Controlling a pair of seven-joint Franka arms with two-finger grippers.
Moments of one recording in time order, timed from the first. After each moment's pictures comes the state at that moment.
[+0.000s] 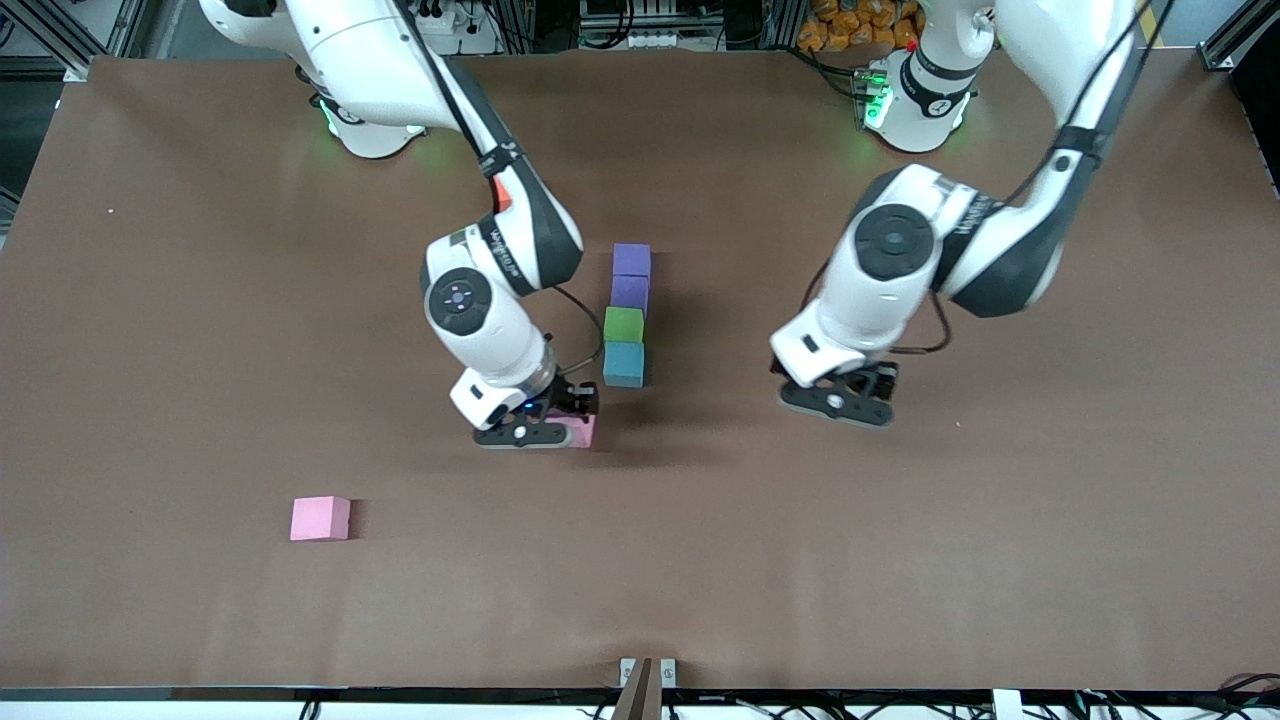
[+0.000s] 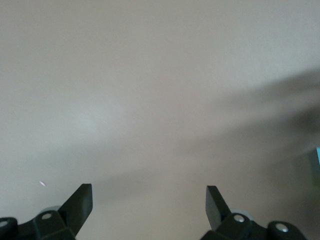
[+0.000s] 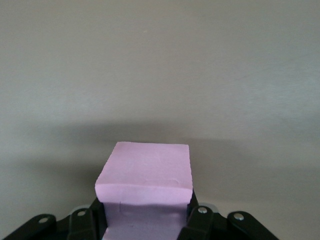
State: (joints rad) left arm -0.05 0.42 -0.47 -1.65 0.32 2.10 -0.33; right arm 0.80 0.68 -0.27 -1.53 0.37 2.34 0.37
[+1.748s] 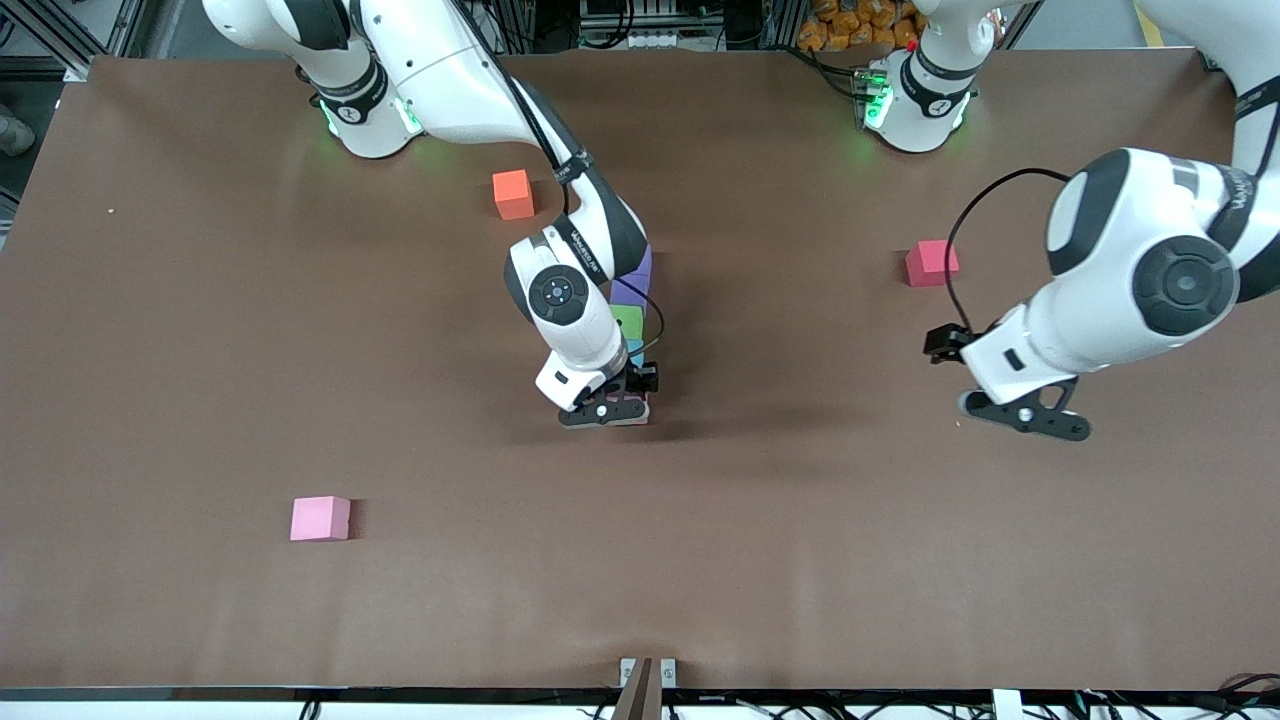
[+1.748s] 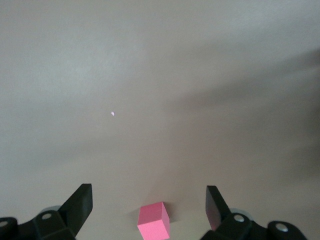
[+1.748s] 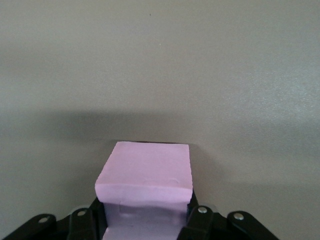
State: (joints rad) left arm 0.23 0.33 -0.49 -1.62 0.16 1.74 -0.03; right arm 0.90 0.82 -0.26 -1.48 0.41 2.40 0.38
